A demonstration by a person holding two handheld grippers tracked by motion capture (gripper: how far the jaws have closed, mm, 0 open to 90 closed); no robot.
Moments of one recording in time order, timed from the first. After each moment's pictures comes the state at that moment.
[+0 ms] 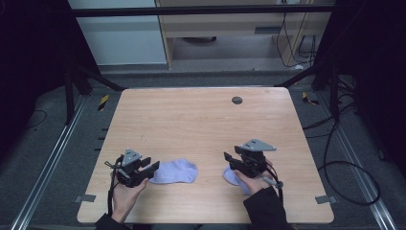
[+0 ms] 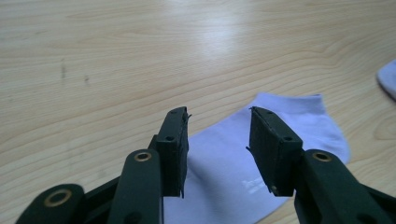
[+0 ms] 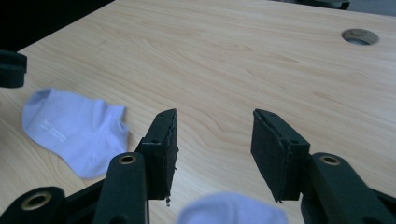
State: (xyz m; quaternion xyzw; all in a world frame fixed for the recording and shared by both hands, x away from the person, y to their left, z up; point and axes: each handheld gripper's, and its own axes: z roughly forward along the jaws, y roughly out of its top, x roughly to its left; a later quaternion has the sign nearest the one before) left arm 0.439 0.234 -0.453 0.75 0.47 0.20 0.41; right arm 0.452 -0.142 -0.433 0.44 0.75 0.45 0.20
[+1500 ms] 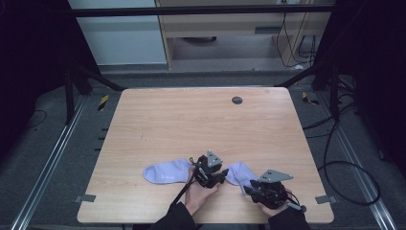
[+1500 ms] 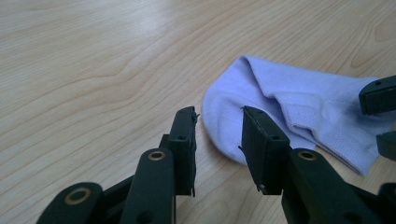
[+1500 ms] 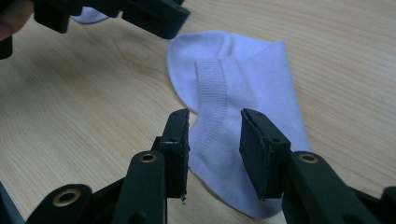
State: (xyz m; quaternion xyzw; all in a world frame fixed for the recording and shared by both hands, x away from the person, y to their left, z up) left arm 0.456 0.027 -0.489 0.83 0.36 0.13 0.39; right arm 0.393 -0.193 -0.489 0.41 0.81 0.38 0.14
